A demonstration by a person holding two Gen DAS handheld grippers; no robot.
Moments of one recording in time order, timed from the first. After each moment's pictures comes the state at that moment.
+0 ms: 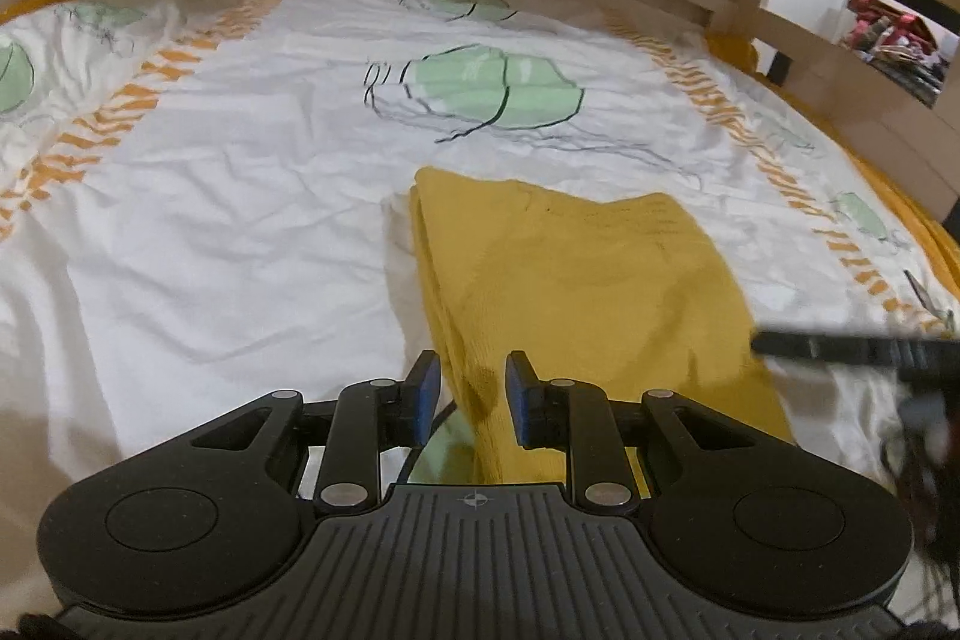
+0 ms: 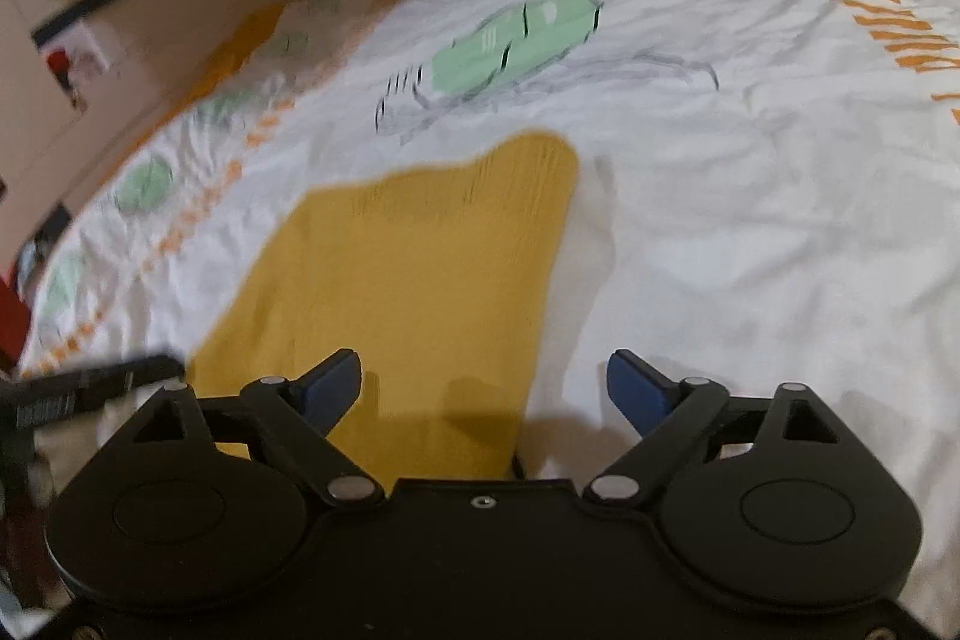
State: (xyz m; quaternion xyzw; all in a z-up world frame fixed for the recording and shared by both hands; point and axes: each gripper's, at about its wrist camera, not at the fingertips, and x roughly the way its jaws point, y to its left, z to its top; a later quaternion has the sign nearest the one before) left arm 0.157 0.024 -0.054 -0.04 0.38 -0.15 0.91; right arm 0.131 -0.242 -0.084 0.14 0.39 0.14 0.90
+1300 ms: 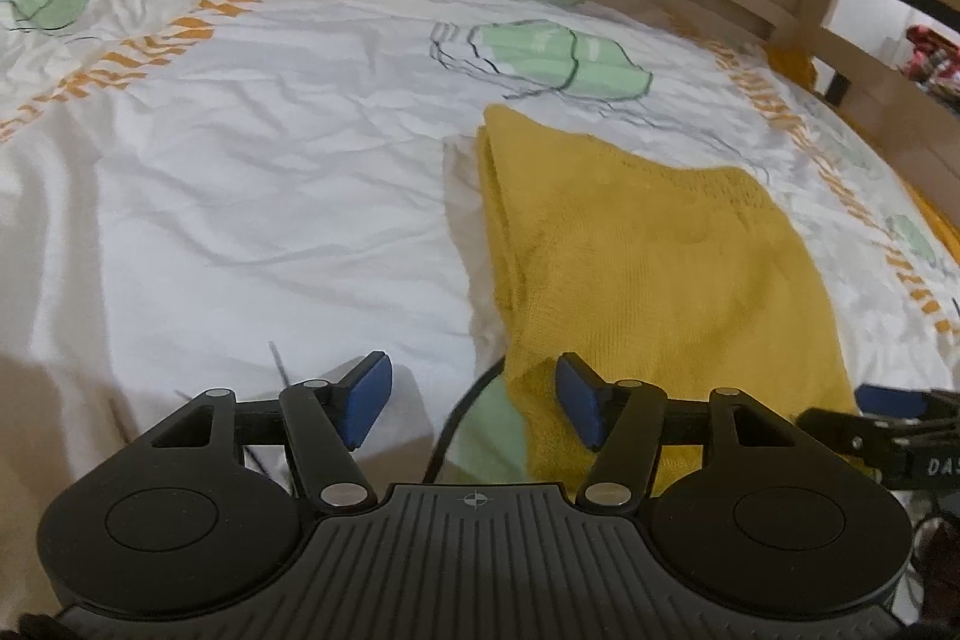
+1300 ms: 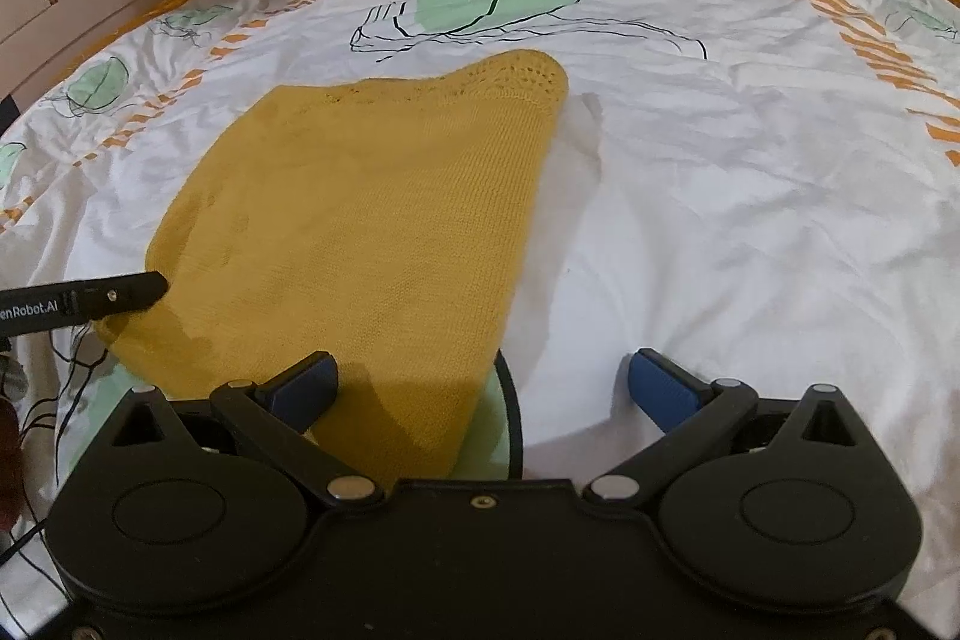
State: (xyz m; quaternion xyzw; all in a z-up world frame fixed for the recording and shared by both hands) left arm 0.147 0.042 -0.093 -0.08 0.38 -0.09 0.92; right arm 0.111 -0.213 -0.103 0.05 0.40 0.09 0.91
